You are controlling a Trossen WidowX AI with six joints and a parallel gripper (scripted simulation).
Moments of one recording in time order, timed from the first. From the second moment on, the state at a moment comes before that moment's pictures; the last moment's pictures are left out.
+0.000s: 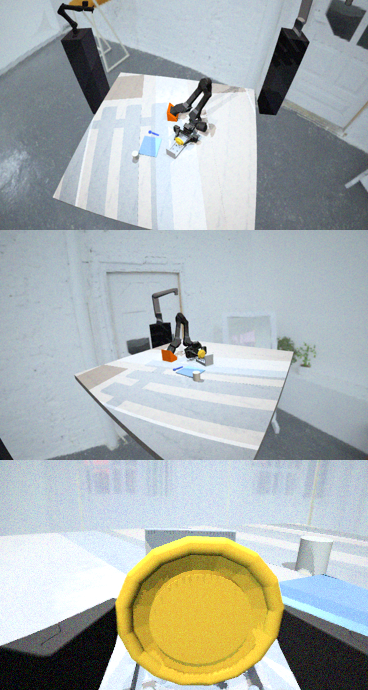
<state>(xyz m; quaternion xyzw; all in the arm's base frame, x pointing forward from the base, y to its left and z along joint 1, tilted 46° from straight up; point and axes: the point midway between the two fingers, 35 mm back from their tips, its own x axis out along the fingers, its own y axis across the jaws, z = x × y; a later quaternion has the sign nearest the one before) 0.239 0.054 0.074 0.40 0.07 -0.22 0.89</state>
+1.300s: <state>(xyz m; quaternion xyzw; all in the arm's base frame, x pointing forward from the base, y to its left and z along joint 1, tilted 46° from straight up) 0.244 0.044 0.080 0.40 0.08 -0.23 0.88</state>
